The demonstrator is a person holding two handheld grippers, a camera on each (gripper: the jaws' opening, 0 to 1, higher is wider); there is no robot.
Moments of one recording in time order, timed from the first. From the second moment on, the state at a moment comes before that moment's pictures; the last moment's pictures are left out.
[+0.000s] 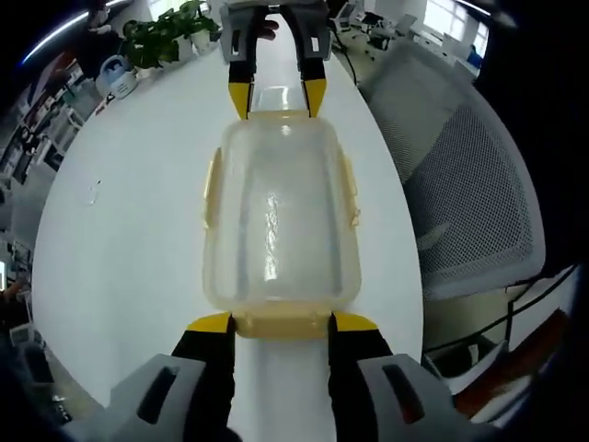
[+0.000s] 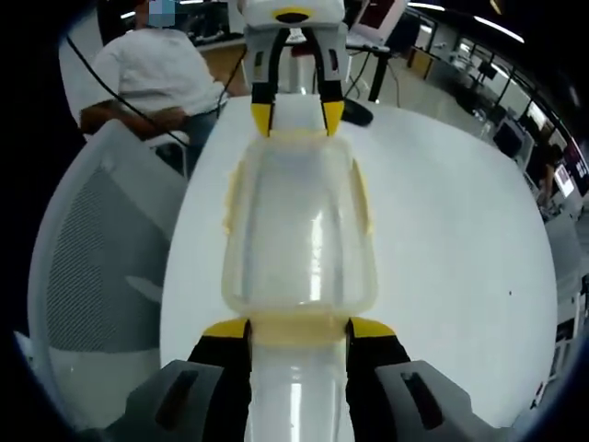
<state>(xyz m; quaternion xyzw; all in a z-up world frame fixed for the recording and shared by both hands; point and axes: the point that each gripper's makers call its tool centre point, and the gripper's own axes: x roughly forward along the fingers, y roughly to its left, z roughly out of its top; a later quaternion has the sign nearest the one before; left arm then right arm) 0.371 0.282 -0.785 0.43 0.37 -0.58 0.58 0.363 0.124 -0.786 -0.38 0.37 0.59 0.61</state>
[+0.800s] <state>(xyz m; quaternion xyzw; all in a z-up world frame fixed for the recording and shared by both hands) 0.368 0.258 -0.780 0.44 0.37 -0.58 0.58 0.361 0.098 -0.779 -0.39 0.36 0.59 0.61</state>
